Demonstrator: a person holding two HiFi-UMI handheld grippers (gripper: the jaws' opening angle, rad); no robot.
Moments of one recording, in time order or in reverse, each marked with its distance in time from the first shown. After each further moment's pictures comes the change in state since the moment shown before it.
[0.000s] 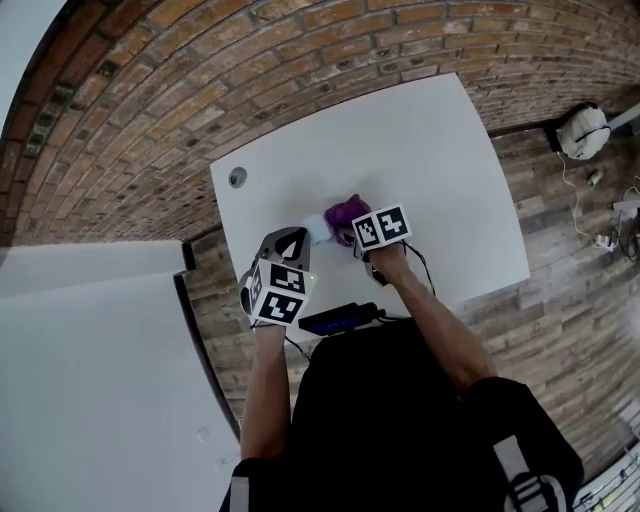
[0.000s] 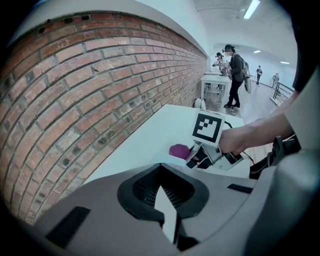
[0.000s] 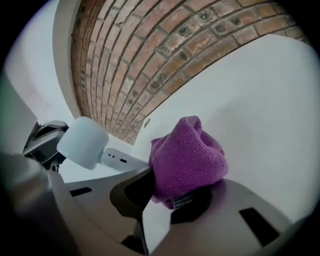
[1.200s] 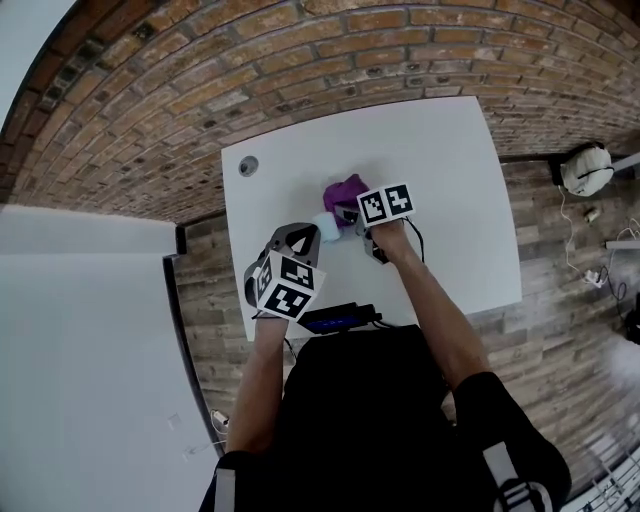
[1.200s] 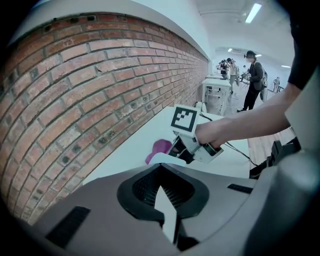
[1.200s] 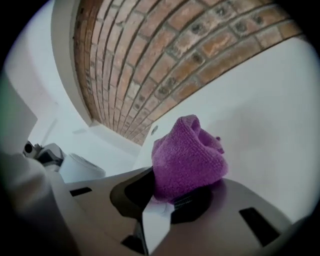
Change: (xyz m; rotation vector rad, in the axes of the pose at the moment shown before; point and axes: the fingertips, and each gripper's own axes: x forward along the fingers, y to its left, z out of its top) left arm 0.000 -0.001 0.001 -0.029 -0.031 -0.001; right arm 0.014 0.009 0.058 -0.054 -0.004 0.103
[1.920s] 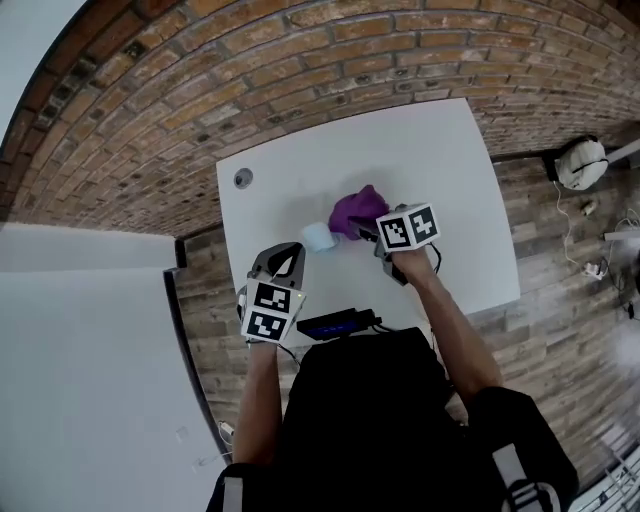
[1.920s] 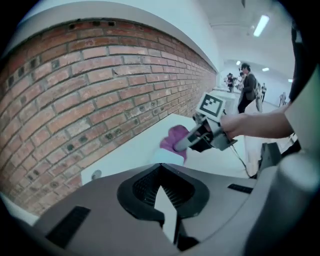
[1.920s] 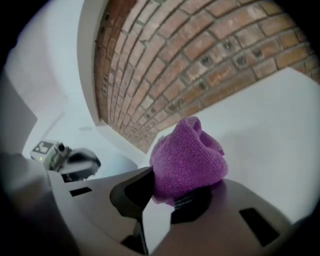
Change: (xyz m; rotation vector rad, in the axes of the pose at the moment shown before) left arm -0.026 0.007 -0.016 -0.124 -0.080 0.000; right arm -0.070 0.024 -0.003 -0.111 -0.081 -0.020
